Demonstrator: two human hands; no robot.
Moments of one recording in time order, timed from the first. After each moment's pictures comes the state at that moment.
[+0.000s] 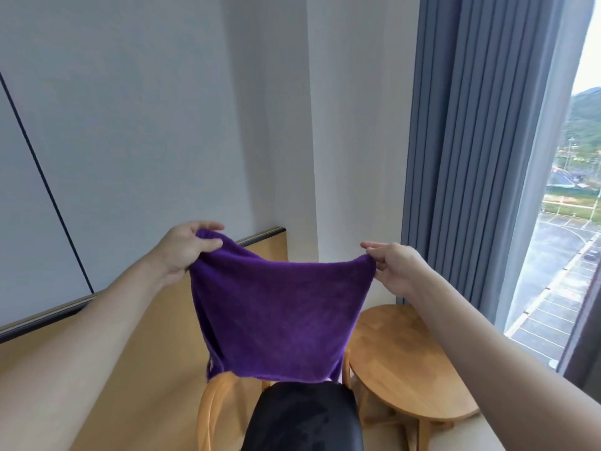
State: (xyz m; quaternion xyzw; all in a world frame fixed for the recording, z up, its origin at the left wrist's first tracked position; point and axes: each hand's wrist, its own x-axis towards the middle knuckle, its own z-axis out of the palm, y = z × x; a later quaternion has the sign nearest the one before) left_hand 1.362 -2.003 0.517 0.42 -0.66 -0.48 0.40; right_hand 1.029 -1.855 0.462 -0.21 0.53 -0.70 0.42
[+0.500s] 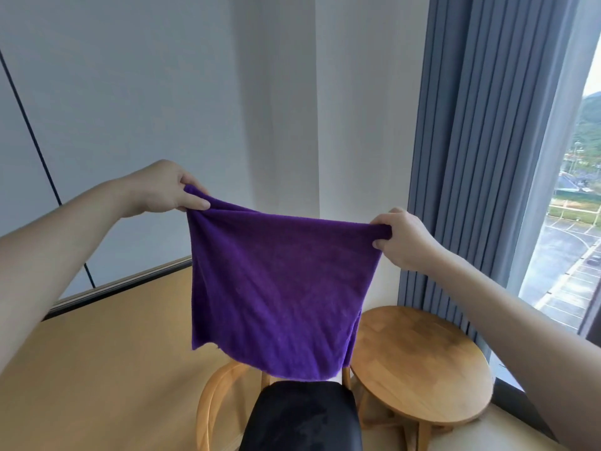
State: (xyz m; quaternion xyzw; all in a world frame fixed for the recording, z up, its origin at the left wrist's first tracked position) left_hand 1.384 -2.011 0.618 0.44 -0.84 -0.21 0.23; right_hand 1.011 -1.851 0.504 -0.59 0.74 -0.33 -0.03
